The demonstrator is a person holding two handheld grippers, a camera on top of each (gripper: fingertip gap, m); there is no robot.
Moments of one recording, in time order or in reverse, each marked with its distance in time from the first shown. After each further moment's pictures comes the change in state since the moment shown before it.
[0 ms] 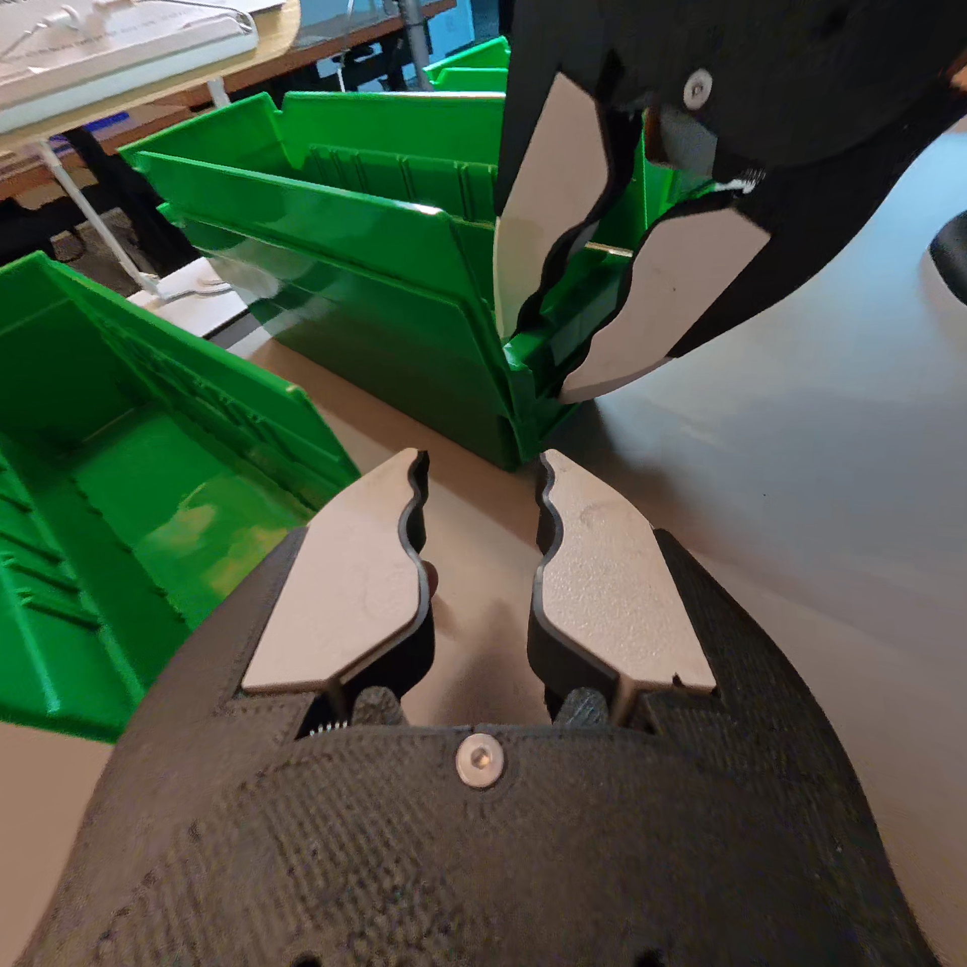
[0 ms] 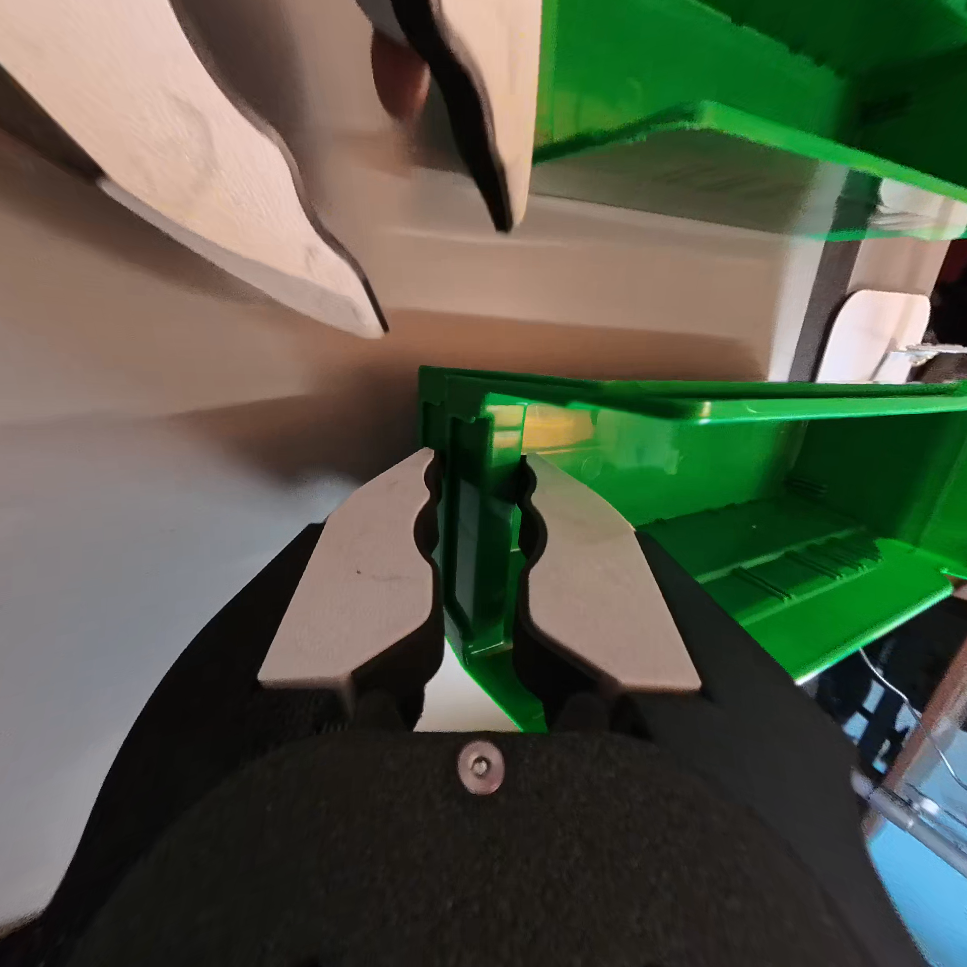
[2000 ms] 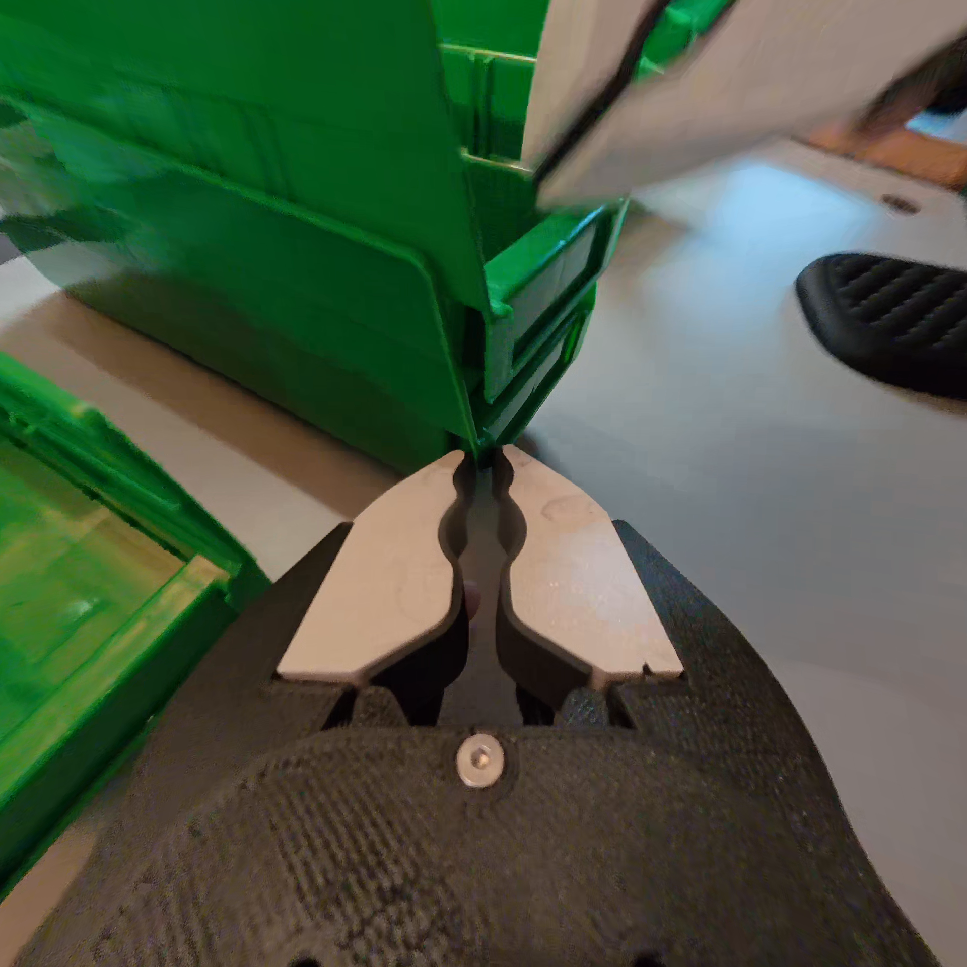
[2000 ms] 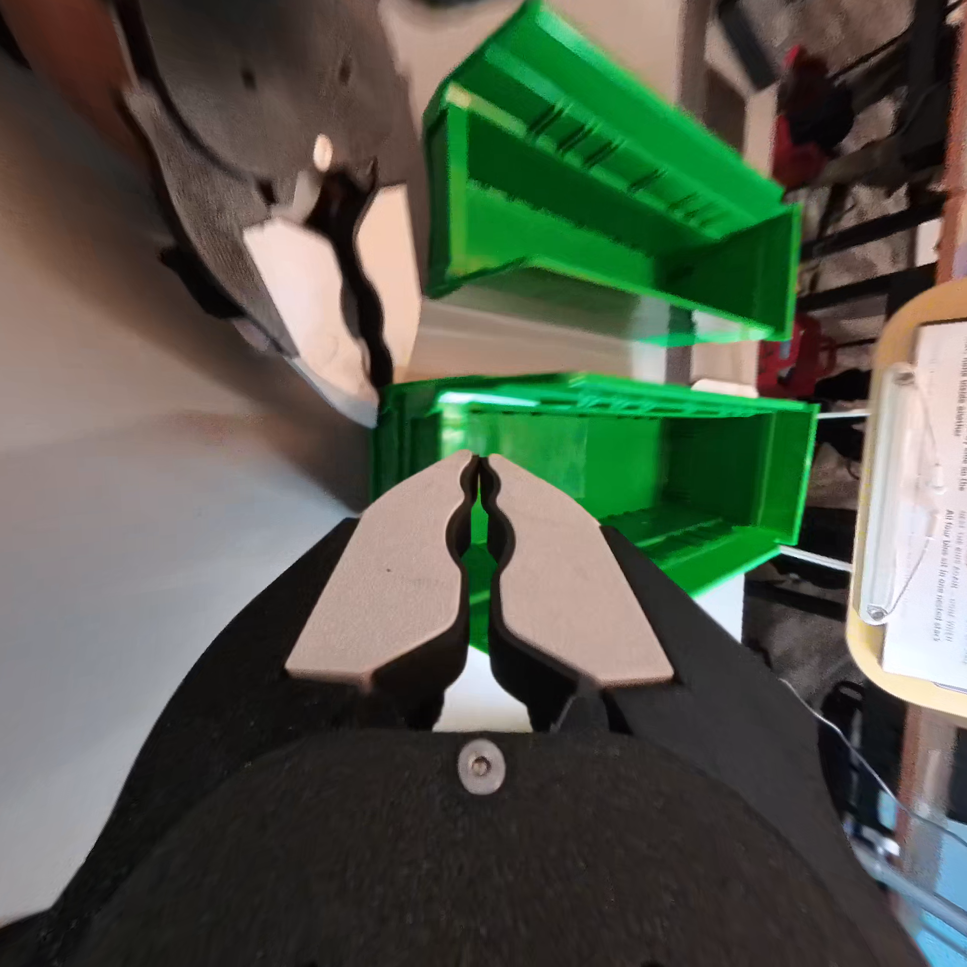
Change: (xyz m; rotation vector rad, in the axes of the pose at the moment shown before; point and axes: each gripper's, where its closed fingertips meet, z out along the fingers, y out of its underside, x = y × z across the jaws) left arm 0.033 0.004 0.028 -0.096 0.216 -0.184; right arm 0.019 -0.017 -0.073 0.277 0.115 -0.019
